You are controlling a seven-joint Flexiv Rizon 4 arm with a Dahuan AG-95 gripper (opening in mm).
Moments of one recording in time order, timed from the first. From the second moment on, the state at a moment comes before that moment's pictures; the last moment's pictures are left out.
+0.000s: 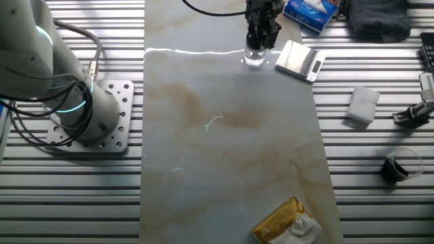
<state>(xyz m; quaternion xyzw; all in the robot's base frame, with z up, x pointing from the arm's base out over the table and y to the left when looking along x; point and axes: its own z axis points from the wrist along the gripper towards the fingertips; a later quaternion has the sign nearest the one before) 0.471 0.191 0.101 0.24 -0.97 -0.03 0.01</state>
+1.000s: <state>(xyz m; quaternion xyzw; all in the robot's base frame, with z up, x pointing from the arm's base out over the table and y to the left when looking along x) 0.470 0.191 0.101 0.25 -0.97 -0.03 0.01</state>
